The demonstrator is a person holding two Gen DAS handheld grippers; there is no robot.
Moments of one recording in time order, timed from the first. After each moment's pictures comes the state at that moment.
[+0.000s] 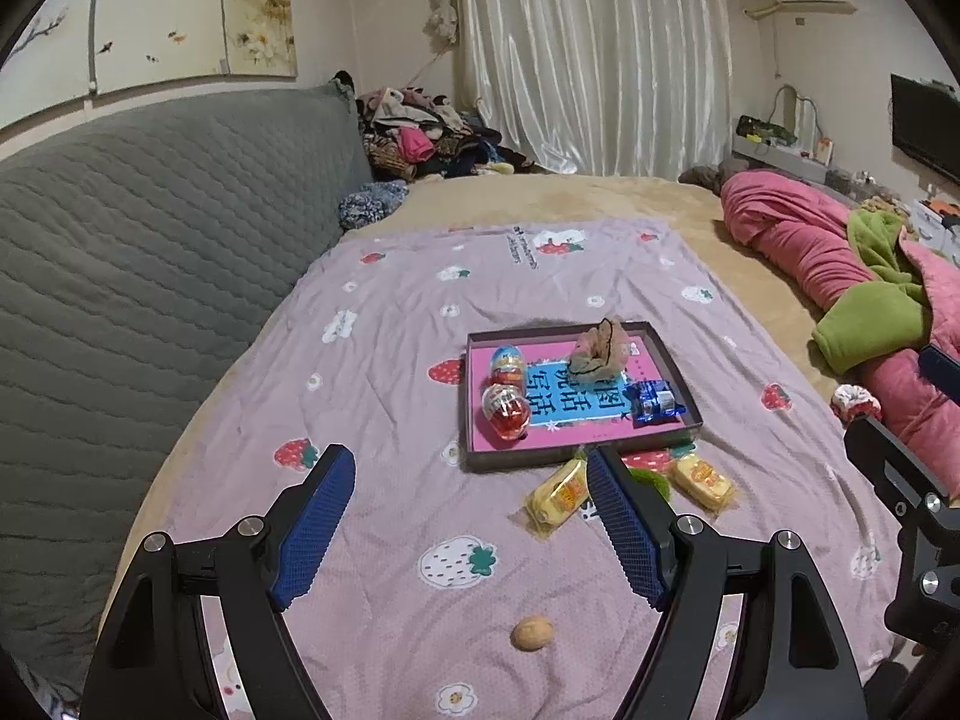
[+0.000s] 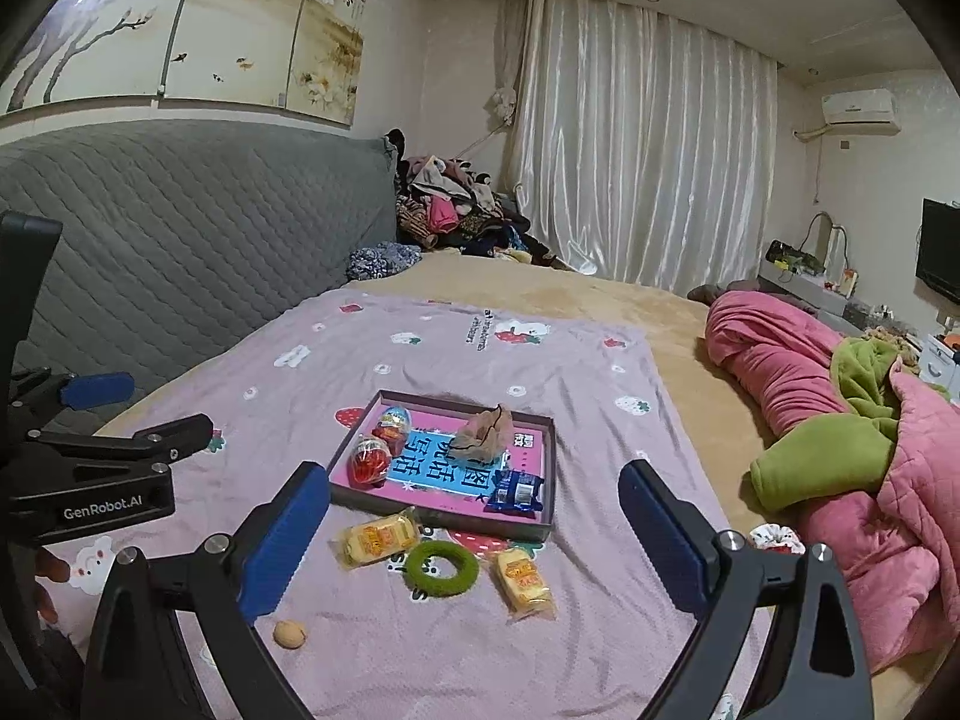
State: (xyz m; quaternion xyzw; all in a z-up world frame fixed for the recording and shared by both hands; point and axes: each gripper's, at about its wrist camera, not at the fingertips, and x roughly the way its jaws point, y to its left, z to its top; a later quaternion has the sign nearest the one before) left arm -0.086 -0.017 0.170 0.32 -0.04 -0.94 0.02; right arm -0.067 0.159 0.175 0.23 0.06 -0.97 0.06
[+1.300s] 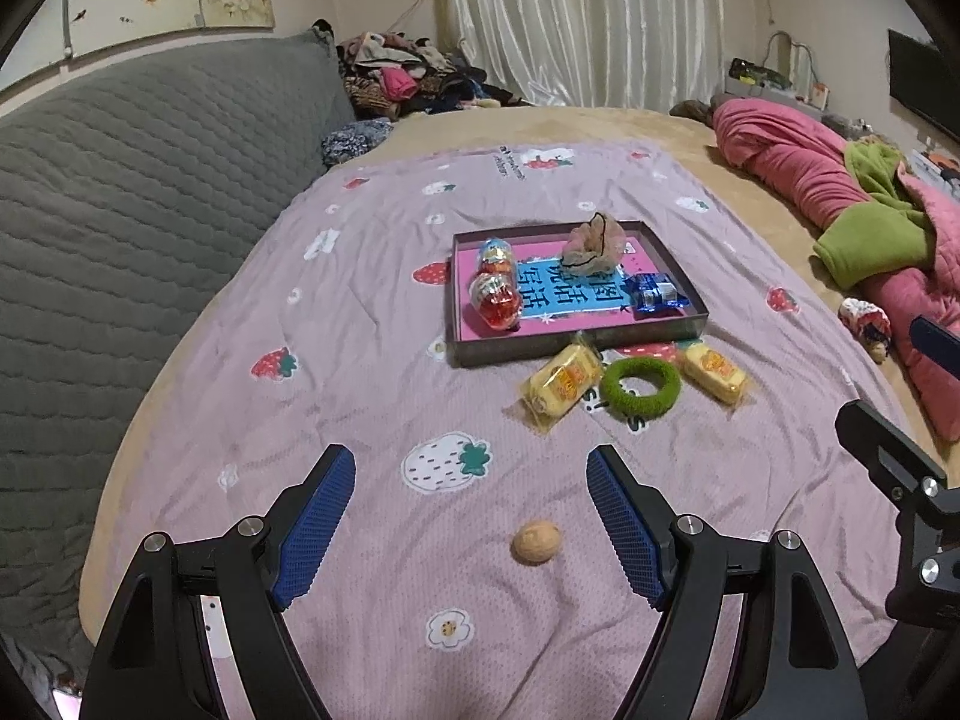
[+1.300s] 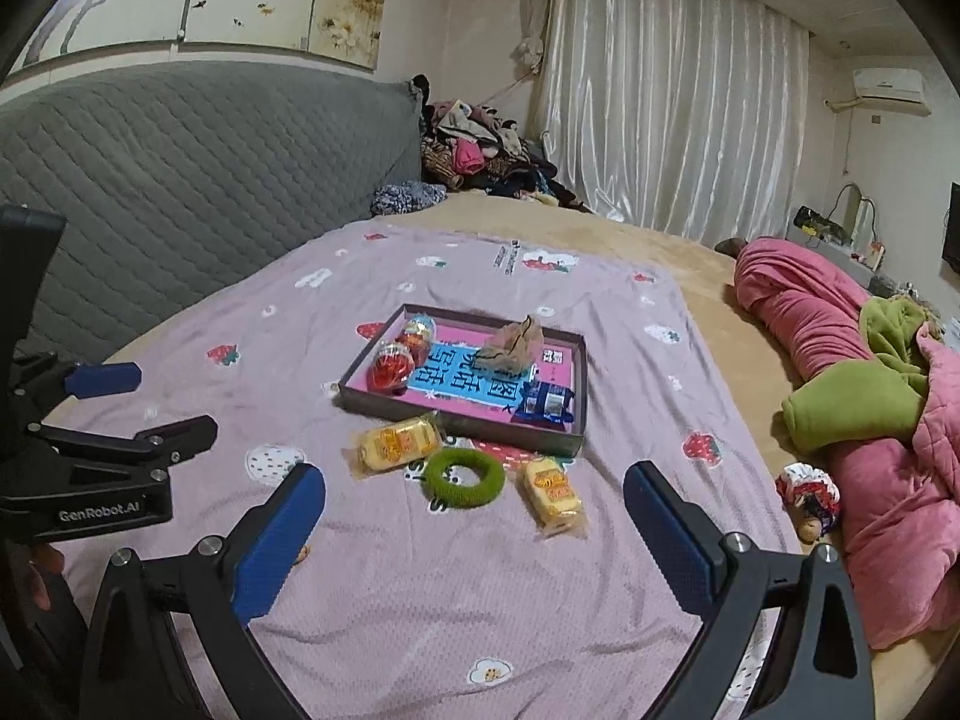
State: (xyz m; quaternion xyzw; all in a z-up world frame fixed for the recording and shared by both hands) left arm -0.066 -0.015 0.090 0.39 -0.05 -0.92 0.01; right arm -0.053 0.158 0.106 0.30 0.07 -0.95 0.09
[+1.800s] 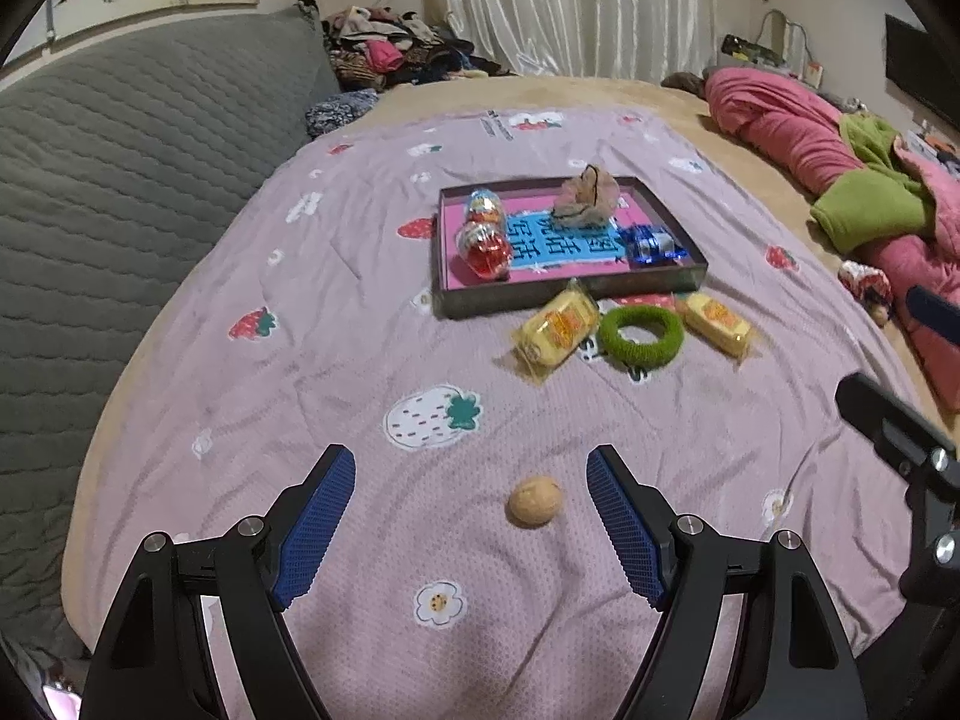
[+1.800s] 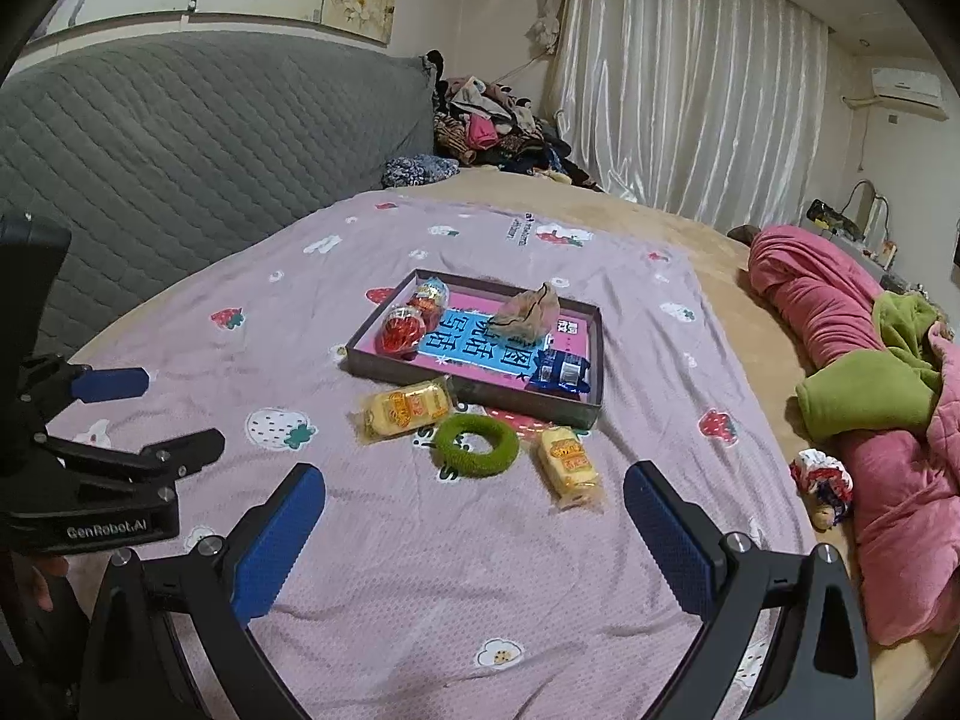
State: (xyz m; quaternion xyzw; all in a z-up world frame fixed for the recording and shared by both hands) left arm -0.064 -0.014 0.050 0.42 -0.06 -0.90 0.00; right arm -0.054 0.151 0.082 0.32 0.09 -0.94 0.10
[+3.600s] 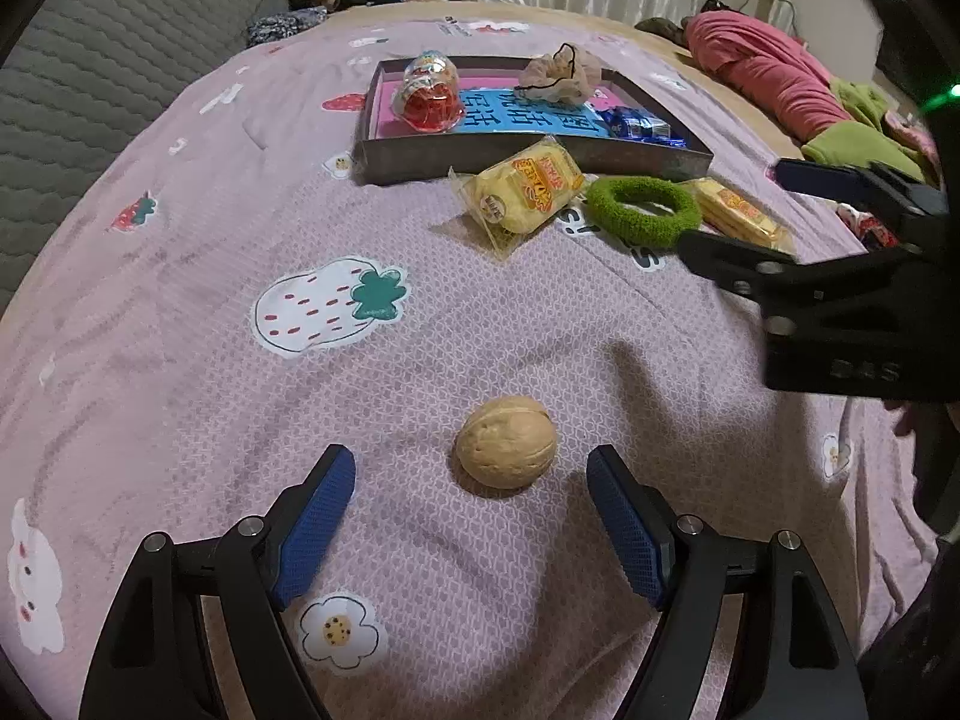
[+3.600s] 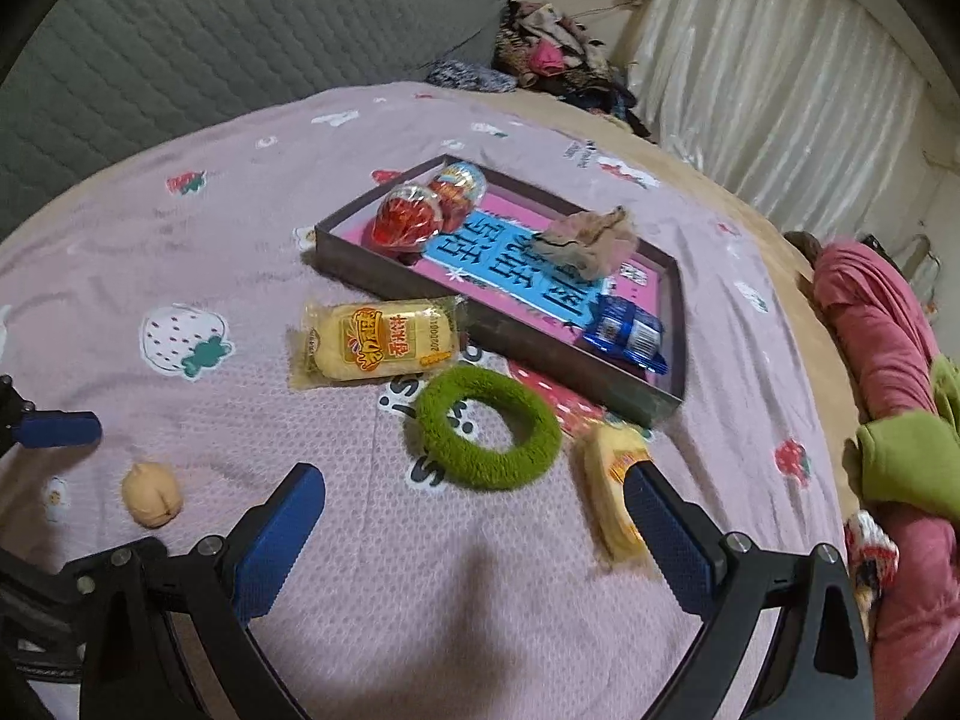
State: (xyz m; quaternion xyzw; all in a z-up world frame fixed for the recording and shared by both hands) left arm -0.106 -0.013 -0.072 0.49 -0.01 -0.87 -0.07; right arm -0.169 0.119 -0.033 0.40 0.20 -0.89 0.13
